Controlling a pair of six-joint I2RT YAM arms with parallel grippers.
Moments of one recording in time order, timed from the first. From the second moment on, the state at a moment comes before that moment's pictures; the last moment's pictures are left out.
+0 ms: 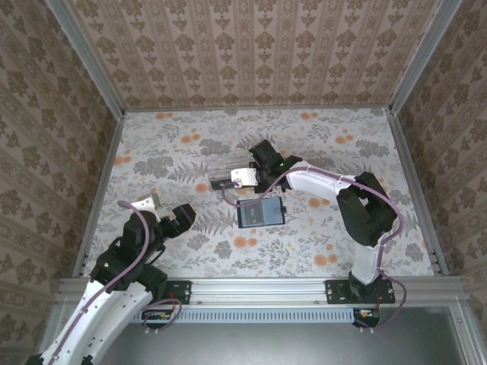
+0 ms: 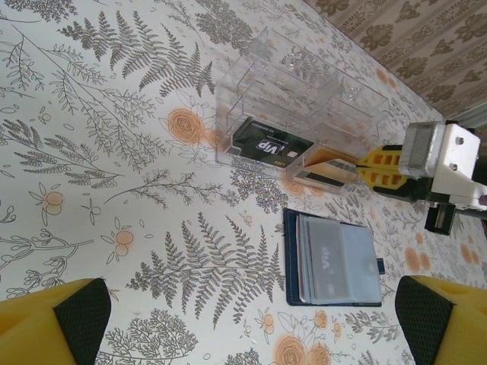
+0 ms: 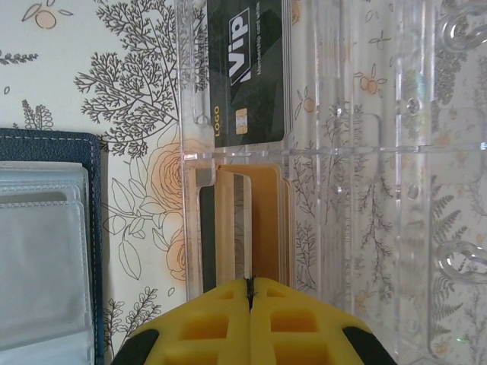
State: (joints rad) left arm -0.57 0.30 0.52 -0.76 -0.11 -0.82; right arm 0.64 1.88 1.31 -0.37 -0.05 -1.05
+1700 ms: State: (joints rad) left arm -0.69 0.83 0.41 -0.30 0.13 -0.88; right arm 0.58 1.45 0.85 -0.26 -0.06 0.42
